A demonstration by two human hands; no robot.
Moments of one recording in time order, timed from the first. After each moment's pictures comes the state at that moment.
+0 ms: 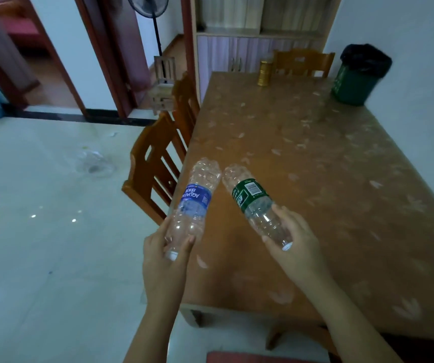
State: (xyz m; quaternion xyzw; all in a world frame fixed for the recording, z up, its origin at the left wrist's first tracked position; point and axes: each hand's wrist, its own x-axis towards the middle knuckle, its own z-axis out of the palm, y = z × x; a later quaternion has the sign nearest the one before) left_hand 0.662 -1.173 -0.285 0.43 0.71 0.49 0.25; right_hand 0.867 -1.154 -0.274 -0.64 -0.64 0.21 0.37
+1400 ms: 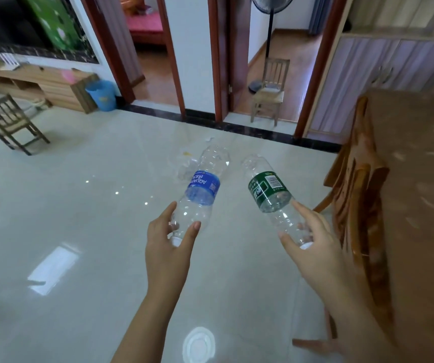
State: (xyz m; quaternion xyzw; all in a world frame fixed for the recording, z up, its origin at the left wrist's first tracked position) left_hand 0.166 -0.941 -0.278 0.36 0.73 0.56 0.18; right_hand 0.378 -0.873 -0.280 -0.56 -0.67 0.32 0.38
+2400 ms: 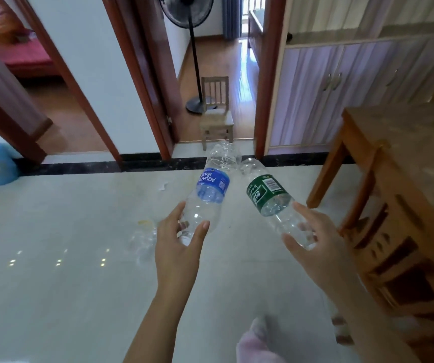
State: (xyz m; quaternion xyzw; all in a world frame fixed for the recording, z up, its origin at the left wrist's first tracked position) left_hand 0.011 -0.440 -0.283 0.50 0.65 0.50 0.29; right_hand 0.231 -0.456 -0.292 -0.65 -0.61 0.21 0.40
